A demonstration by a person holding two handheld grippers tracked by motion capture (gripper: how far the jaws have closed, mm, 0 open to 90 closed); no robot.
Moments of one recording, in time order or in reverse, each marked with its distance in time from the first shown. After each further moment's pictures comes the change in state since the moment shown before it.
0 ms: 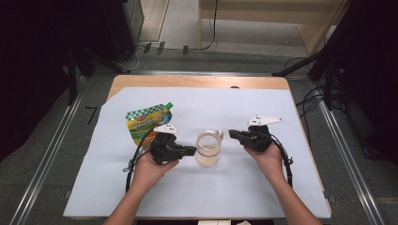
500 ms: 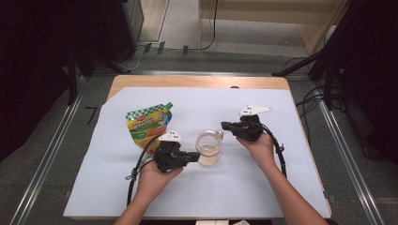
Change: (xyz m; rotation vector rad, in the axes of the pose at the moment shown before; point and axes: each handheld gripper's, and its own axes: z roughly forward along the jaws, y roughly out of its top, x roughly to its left) left arm -0.022 -0.011 0.011 -0.004 0.035 -0.001; right arm -0.012 0.023 0.031 0.001 0.065 -0.023
